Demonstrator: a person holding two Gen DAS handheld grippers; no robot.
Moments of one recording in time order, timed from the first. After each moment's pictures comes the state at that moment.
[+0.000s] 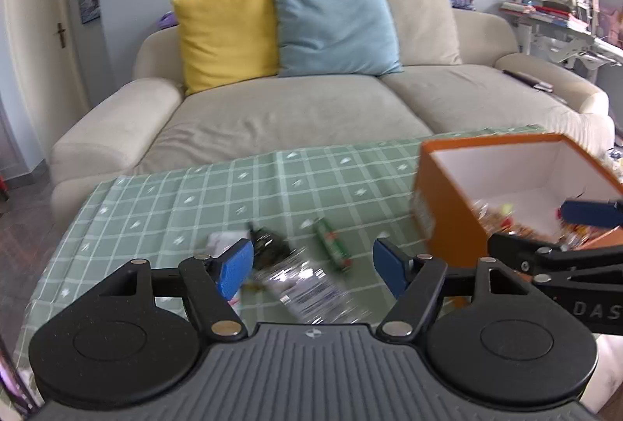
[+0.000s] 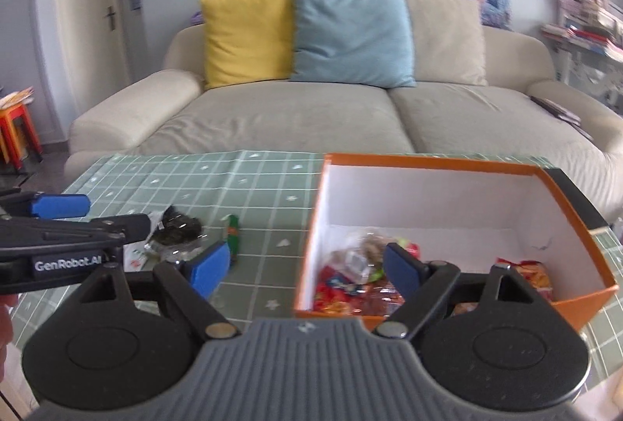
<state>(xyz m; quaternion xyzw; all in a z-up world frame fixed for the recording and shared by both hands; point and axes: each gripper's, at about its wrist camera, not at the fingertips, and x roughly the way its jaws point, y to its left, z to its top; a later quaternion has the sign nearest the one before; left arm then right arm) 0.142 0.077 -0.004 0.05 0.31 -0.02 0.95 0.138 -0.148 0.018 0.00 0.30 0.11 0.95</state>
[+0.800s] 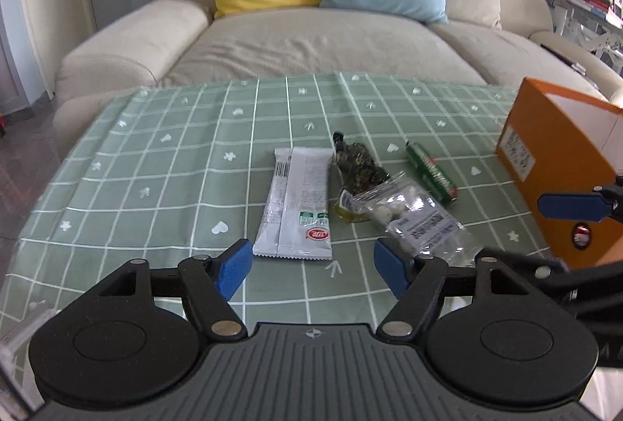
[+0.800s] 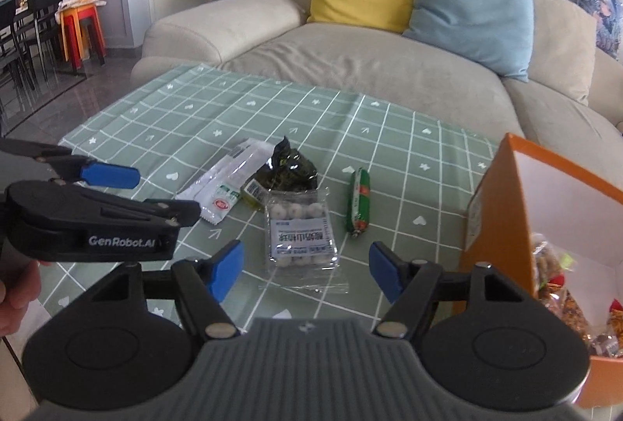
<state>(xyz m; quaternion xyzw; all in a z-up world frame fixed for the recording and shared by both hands) 0.177 0.183 -0.074 0.00 0.39 -0.01 0.92 0.172 -0.025 -0.037 -0.10 0.37 0.23 0.90</state>
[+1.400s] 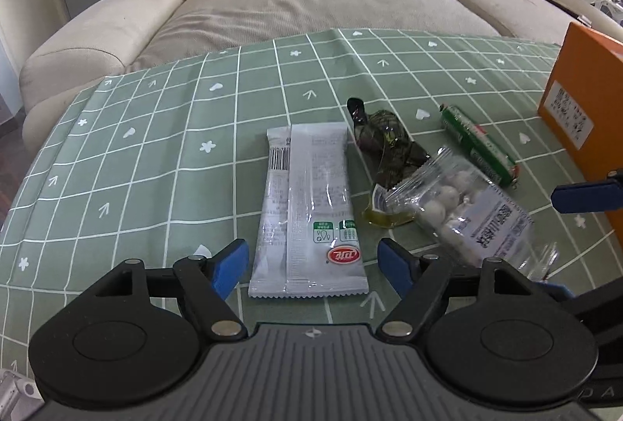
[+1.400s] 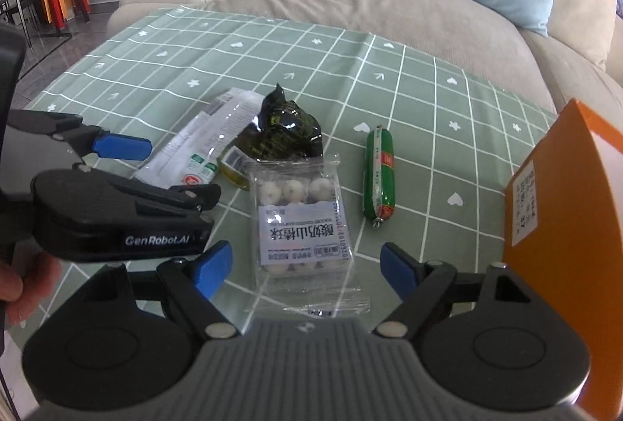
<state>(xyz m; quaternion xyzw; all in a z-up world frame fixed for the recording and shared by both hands) 0.237 0.186 -0.123 0.05 0.43 -0.03 0.90 0.230 0.008 -0.083 -0.11 0.45 0.21 0.86</state>
